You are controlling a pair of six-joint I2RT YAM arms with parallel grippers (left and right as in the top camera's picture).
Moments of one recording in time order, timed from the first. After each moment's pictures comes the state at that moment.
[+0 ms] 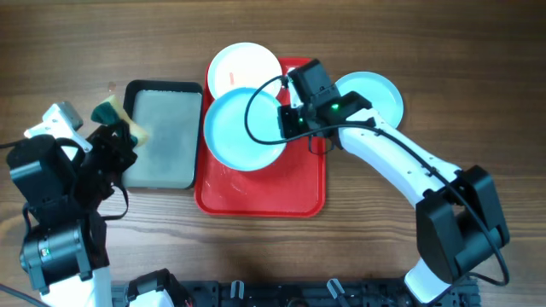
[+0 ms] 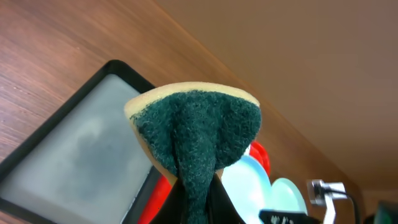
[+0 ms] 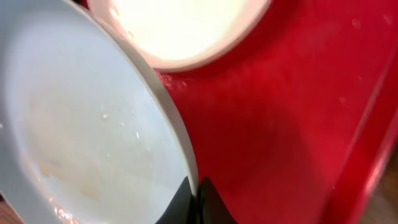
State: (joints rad) left arm 0.31 0.84 0.98 -0.72 0.34 -0.54; right arm 0.56 1.81 1.30 -0.51 -0.16 0.35
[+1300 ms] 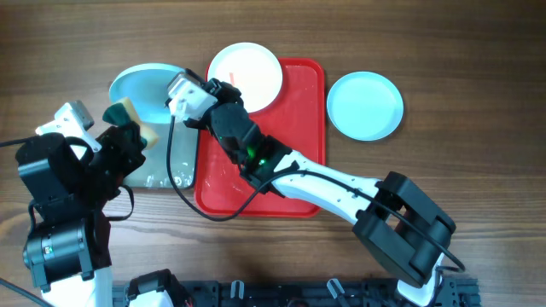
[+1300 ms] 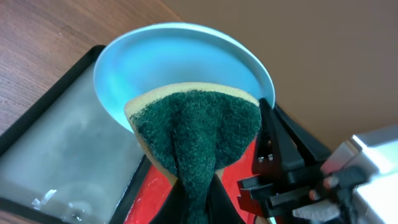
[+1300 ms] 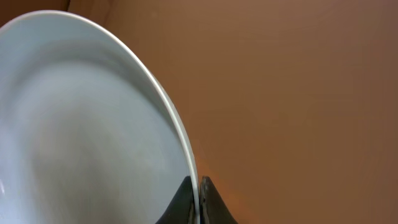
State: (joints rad) left arm 0.27 0.84 0.98 -0.74 0.35 -0.54; right arm 0.94 1.96 1.30 0.63 0.35 -0.55
